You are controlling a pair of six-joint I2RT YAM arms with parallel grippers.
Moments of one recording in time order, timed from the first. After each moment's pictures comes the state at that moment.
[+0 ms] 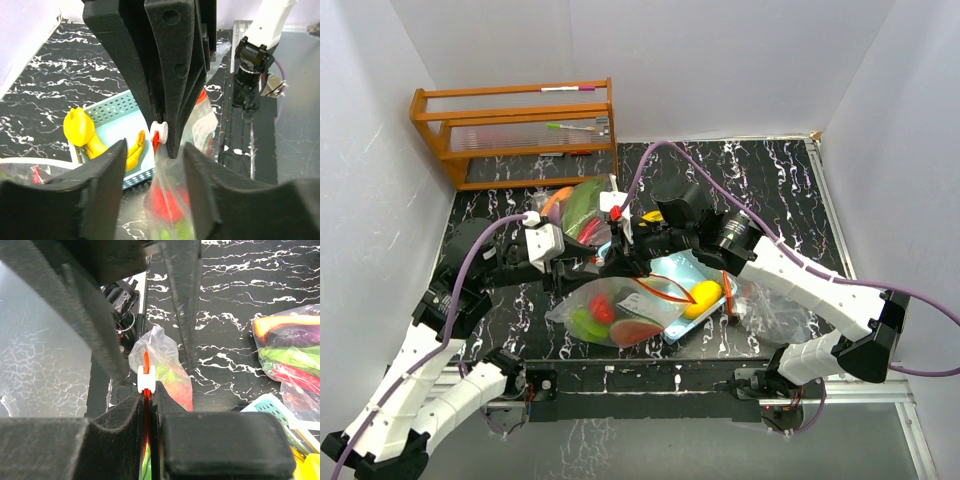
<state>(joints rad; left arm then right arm) -0.51 0.72 1.00 -0.49 0.80 0.25 0.95 1.37 1.44 -0.48 -0.65 -0.15</state>
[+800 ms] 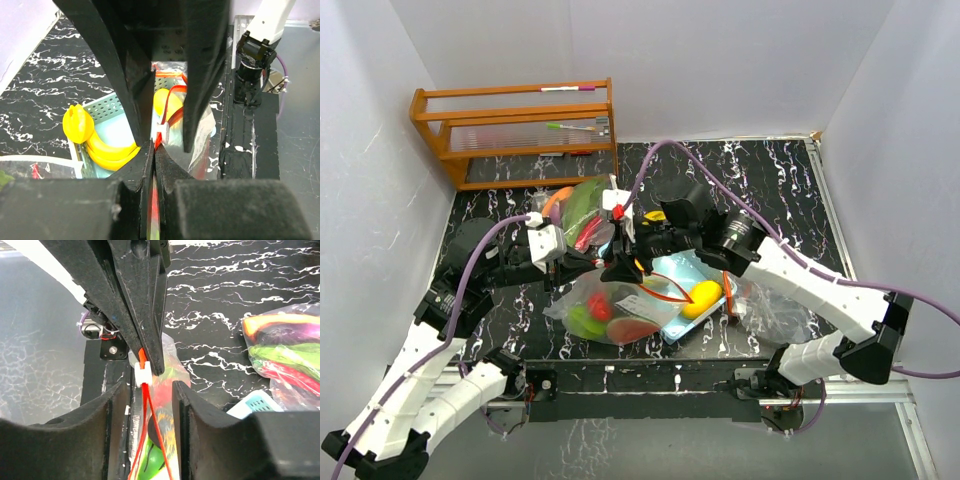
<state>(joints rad) -0.51 0.73 0.99 -0.49 0.81 0.26 0.95 1.36 1.44 -0.48 -0.63 -0.15</state>
